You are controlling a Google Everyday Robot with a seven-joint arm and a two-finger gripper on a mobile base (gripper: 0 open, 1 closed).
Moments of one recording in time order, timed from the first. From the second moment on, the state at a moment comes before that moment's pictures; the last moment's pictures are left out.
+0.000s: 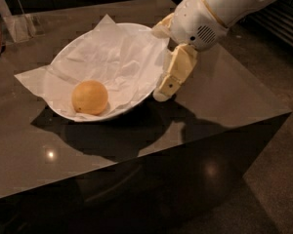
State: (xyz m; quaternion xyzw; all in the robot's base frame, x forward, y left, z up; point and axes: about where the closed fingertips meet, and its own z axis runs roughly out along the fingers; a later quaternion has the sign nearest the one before) arm 0.502 -0.031 0.972 -0.66 0.66 0.20 0.29
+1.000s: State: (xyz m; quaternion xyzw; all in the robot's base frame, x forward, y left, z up) arm 0.523 0.020 0.953 -0.67 0.64 0.23 0.29
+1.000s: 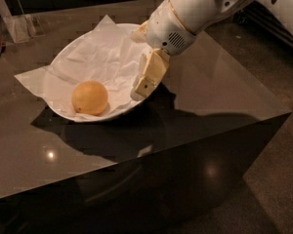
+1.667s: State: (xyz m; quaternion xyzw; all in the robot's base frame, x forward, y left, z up) arm 0.548 0.072 0.944 -0.70 0.61 0.21 0.29
